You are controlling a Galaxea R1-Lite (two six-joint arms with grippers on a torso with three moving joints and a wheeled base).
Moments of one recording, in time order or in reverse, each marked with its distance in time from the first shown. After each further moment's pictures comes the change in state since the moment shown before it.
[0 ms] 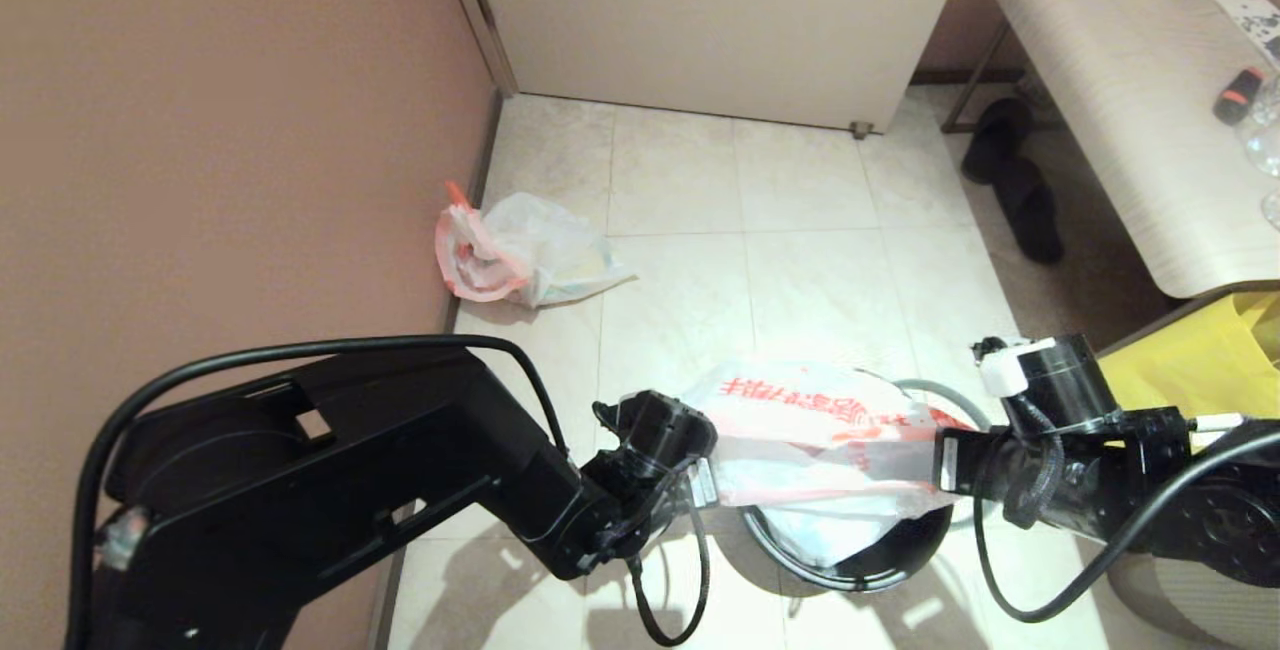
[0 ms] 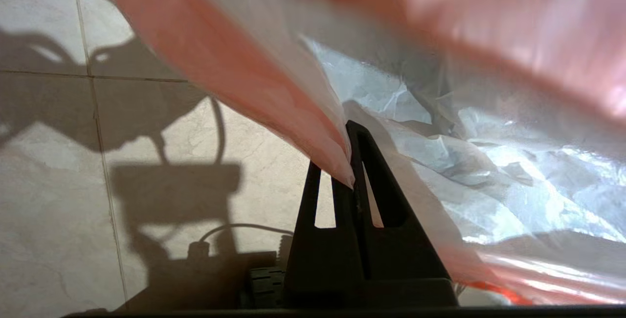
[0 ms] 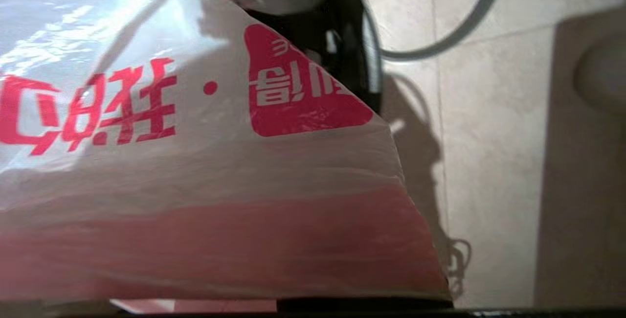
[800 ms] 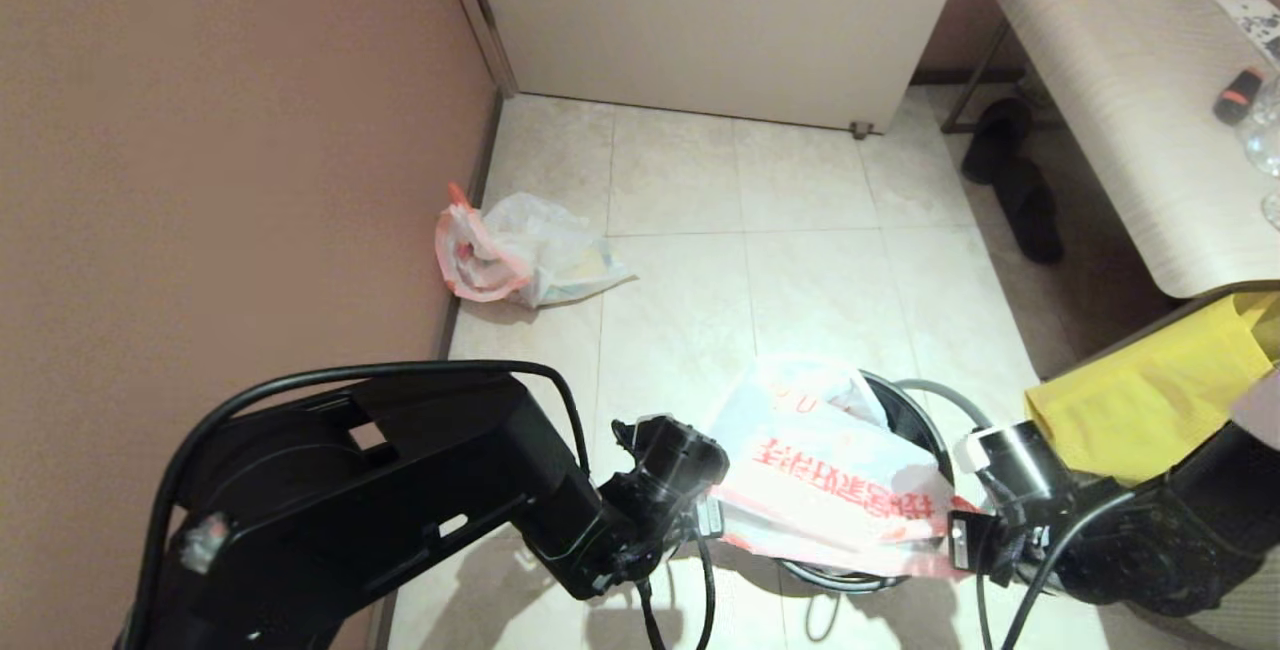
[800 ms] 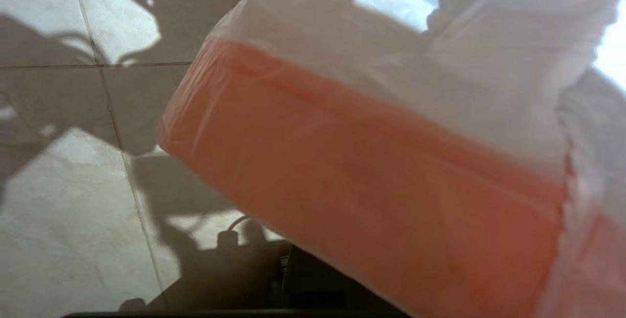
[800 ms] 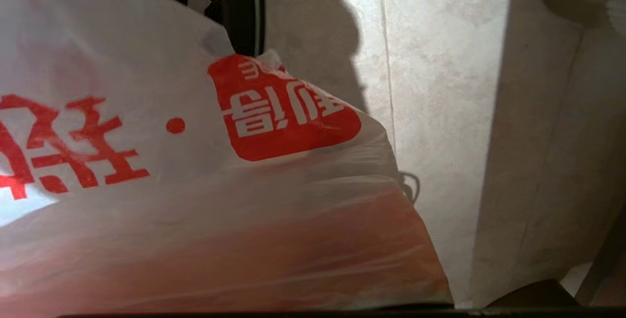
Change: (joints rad) left arm -0.022 0.070 -0.009 0.003 0.005 0.077; right arm -0.084 0.261 0.123 -0.137 -0.004 -0.004
